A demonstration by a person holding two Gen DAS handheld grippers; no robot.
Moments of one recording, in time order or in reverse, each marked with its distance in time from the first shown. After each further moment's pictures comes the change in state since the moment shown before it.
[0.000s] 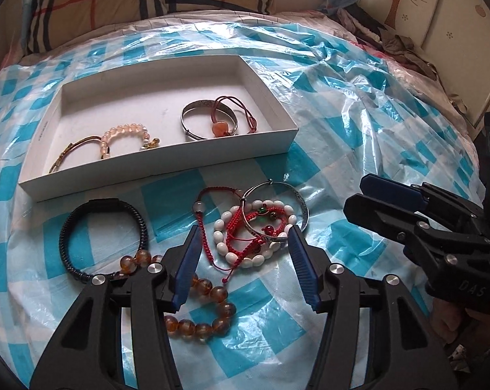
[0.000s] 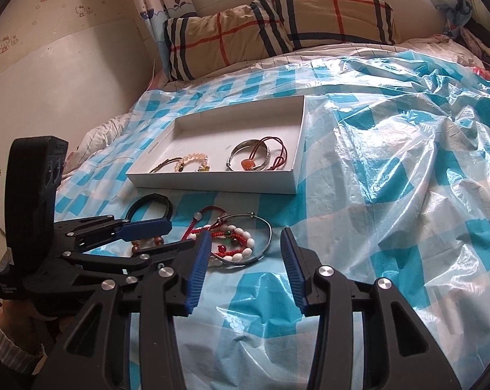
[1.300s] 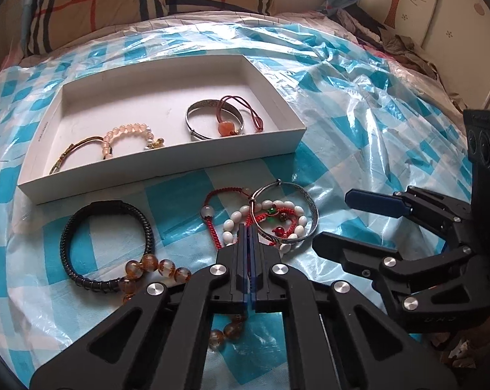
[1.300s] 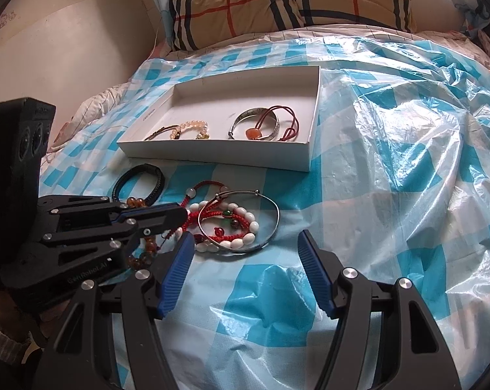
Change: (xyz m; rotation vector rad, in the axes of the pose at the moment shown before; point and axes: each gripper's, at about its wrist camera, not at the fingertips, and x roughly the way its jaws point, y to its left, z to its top) left arm -0.001 0.011 -0.004 -0.010 -0.032 0.005; right arm 0.036 0.013 -0.004 -0.080 0.131 -0.015
